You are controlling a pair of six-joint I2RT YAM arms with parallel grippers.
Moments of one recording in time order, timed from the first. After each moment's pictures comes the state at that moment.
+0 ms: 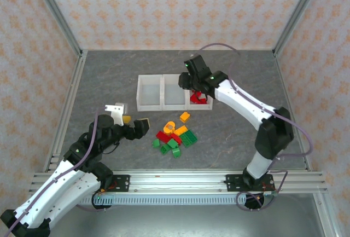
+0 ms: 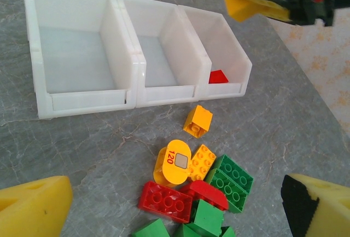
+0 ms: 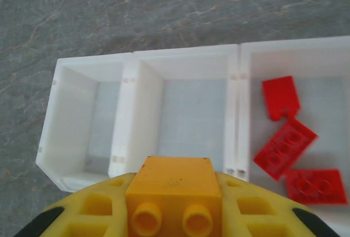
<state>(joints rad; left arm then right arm) -0.54 0.52 0.57 -0.52 0.02 -0.52 0.64 1.73 1.52 -0.60 0.08 0.59</state>
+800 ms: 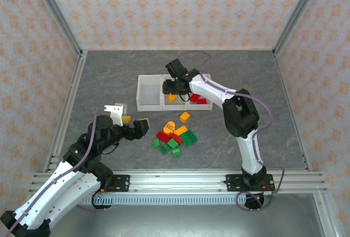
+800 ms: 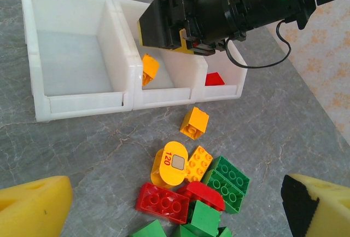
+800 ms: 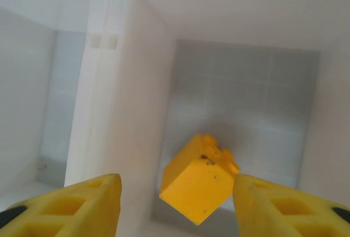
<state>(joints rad) -0.54 0.51 0.57 -0.52 0.03 -0.52 0.67 2.12 1.75 -0.65 -0.01 0.54</state>
